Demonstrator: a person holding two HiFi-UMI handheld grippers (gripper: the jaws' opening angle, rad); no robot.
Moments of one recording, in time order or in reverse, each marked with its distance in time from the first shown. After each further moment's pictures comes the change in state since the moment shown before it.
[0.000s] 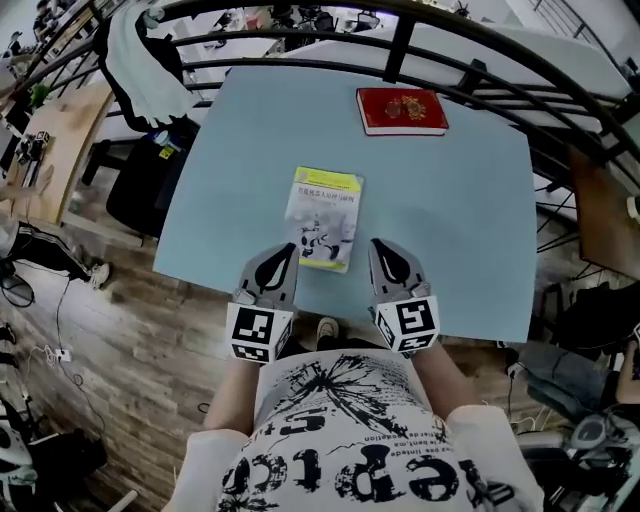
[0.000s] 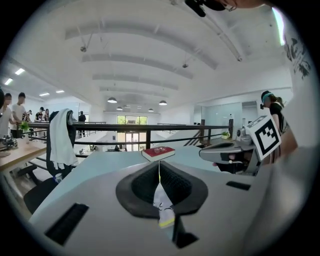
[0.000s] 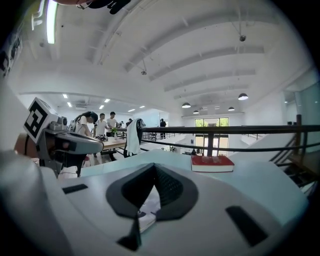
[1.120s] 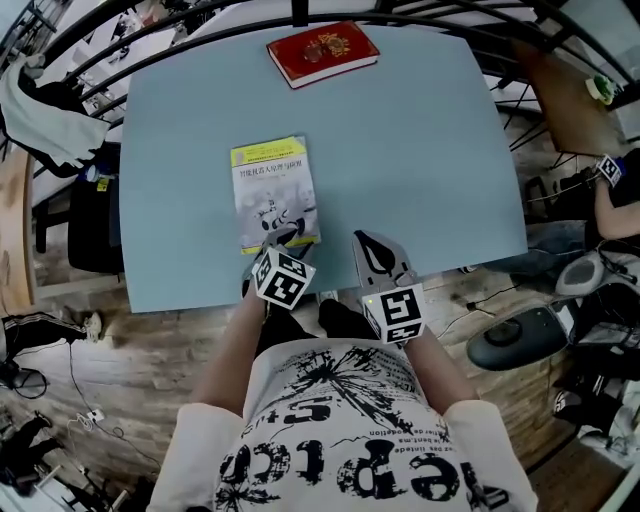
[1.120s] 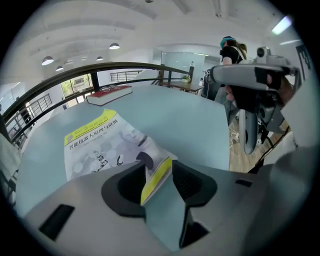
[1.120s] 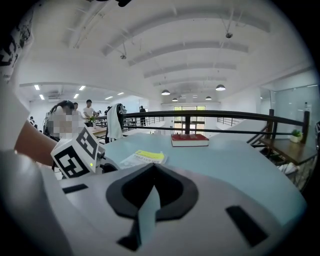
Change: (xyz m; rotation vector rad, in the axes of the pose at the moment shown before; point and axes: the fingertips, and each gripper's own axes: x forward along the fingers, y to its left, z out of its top) left arm 0.103 -0.073 -0.198 0.294 0.658 -0.461; right arm -0.033 -0.011 -0.080 0.096 0.172 -0.247
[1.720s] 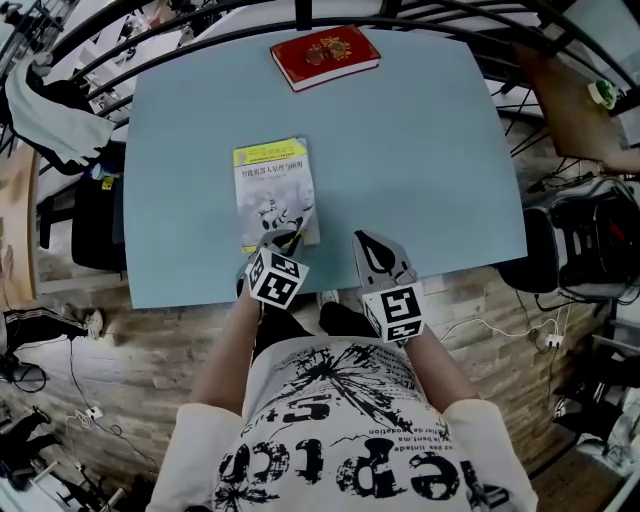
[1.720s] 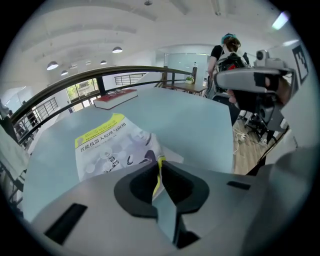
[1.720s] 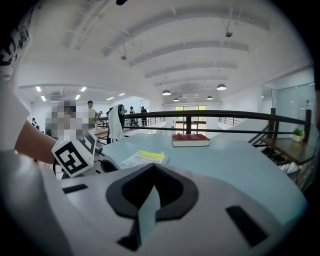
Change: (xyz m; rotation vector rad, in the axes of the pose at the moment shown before) left arm -0.012 0.009 0.002 0.003 -0.022 0.061; right arm -0.007 -0.004 -0.002 0.006 -0.007 0.020
